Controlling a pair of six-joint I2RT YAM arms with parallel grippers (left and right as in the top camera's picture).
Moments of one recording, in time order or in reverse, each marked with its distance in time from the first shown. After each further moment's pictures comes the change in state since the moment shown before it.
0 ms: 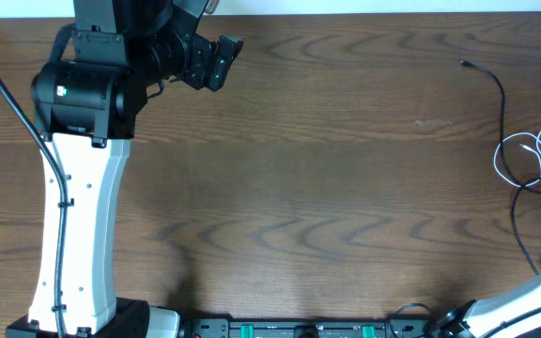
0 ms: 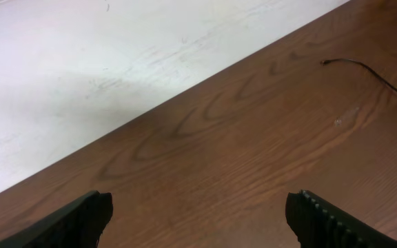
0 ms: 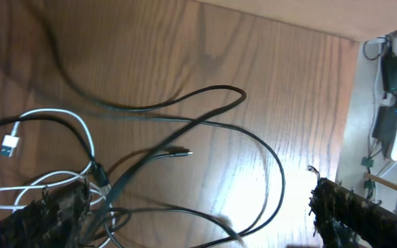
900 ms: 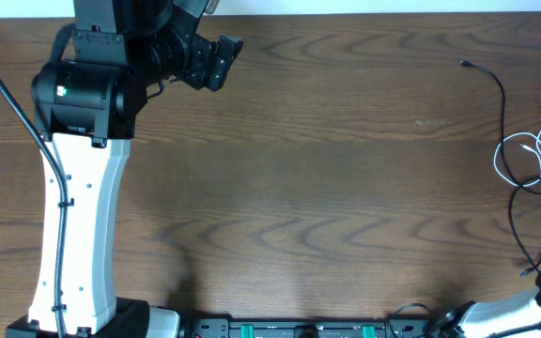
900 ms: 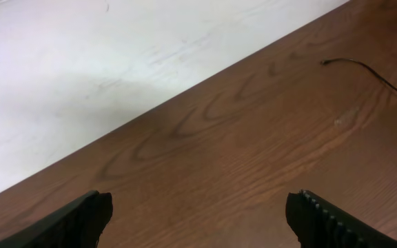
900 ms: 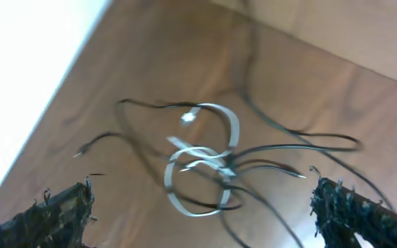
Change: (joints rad) left arm 0.000 0.000 0.000 0.000 0.000 0.000; right arm 0.057 -0.220 0.008 0.157 -0.444 -0.215
